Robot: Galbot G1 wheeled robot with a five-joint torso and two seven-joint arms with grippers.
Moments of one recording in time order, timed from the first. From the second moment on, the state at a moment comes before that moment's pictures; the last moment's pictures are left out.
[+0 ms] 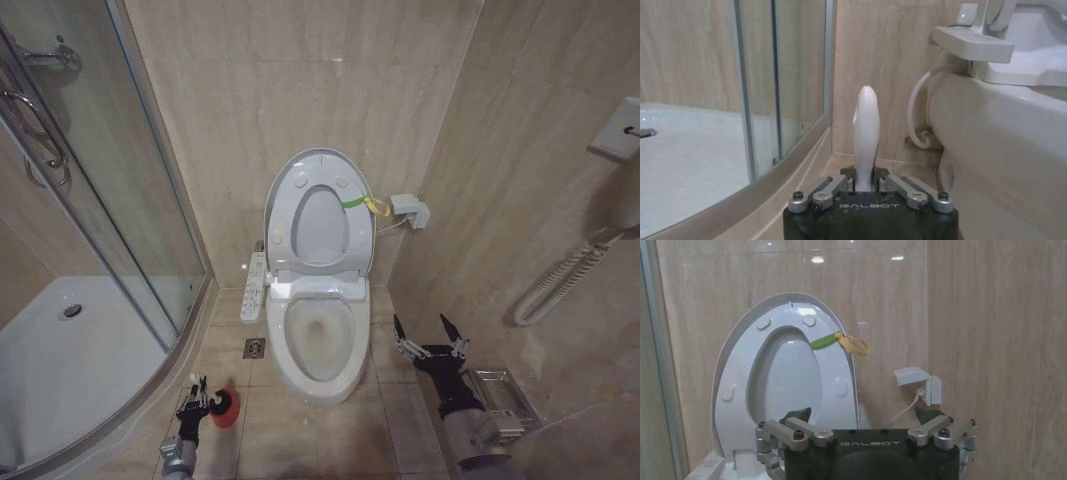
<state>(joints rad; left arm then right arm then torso) 1.04 -1.29 -0.33 -0.76 -0.49 -0.67 0.06 -1.68 1.45 0.57 2.30 0.17 -0.02 0.06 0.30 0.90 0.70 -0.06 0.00</state>
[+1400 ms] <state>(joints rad) 0.91 -1.33 -0.30 -0.53 -0.54 -0.65 0.13 -1.68 1.45 0.57 2.30 0.17 -0.02 0.06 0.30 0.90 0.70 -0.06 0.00</state>
